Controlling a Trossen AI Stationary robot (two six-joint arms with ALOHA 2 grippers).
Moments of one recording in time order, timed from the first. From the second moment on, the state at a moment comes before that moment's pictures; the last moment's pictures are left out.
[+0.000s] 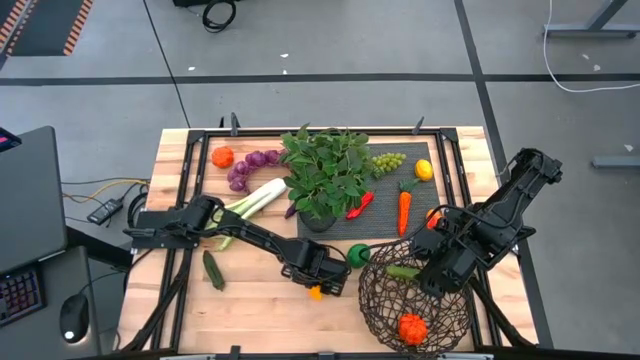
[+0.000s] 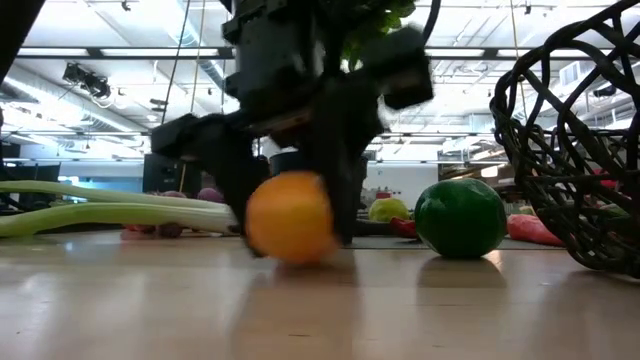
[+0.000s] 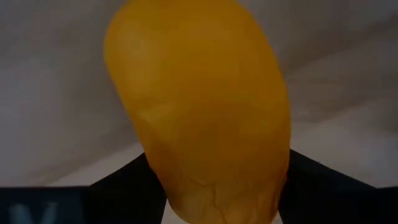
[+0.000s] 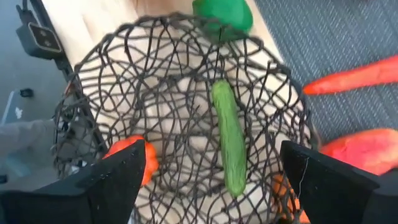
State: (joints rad) left arm -0.33 2.17 1.66 -0.74 0.14 -1.50; right arm 0.76 1.37 1.43 -1.38 0.20 1.20
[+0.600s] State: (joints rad) left arm -0.33 2.03 1.66 -0.24 0.07 -1.44; right arm 0.76 1.24 1.44 -1.38 0.10 1.42
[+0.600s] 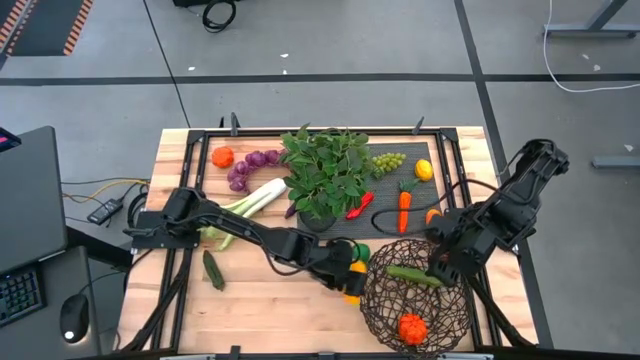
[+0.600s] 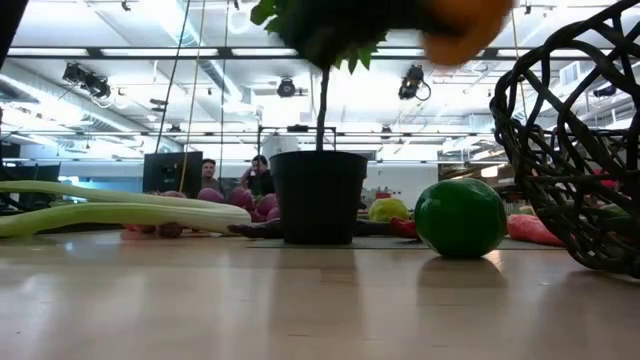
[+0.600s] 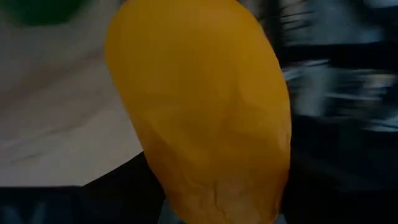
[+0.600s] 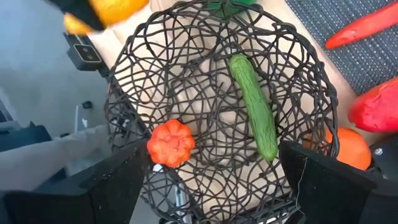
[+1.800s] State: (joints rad) left arm -0.29 2.03 1.66 -0.05 0.01 -1.02; right arm 0.76 1.24 1.44 -1.35 0.20 1.48
